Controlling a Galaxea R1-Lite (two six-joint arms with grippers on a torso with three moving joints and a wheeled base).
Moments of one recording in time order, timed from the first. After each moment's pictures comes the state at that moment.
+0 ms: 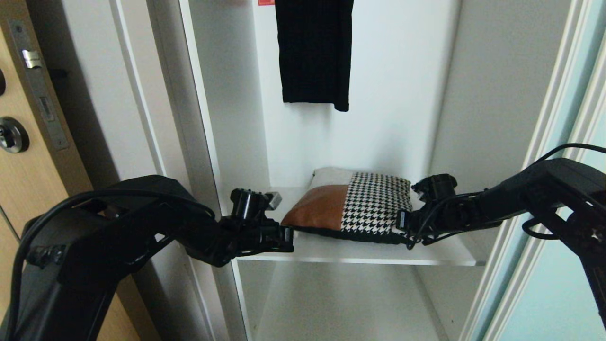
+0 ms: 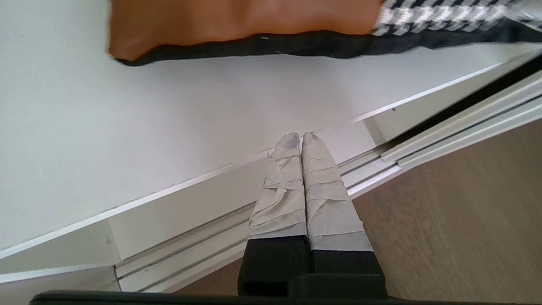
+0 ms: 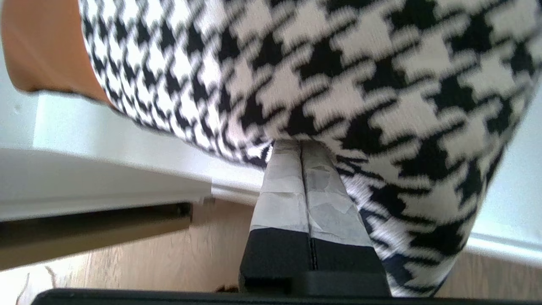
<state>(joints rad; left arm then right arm) -0.36 2.38 -1.23 -0.60 -0.33 -0.20 0.14 2.40 -1.50 -0.15 0.26 0.44</state>
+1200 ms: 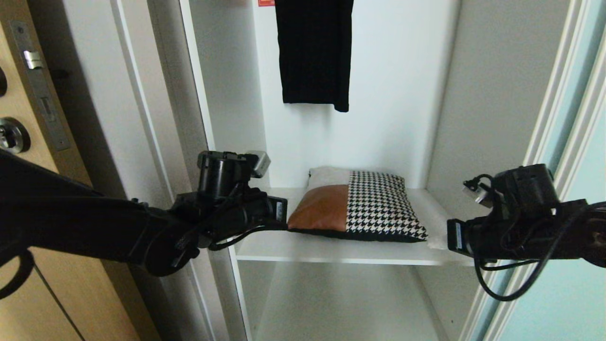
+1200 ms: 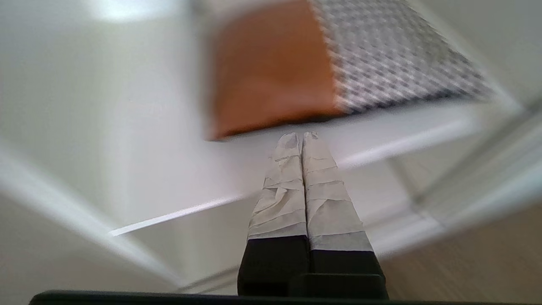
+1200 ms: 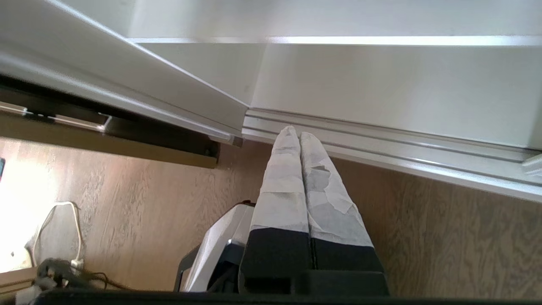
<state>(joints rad) -0.47 1.92 -0.99 -0.58 0.00 -0.12 0.16 1.72 -0.86 -0.15 0.32 0.40</state>
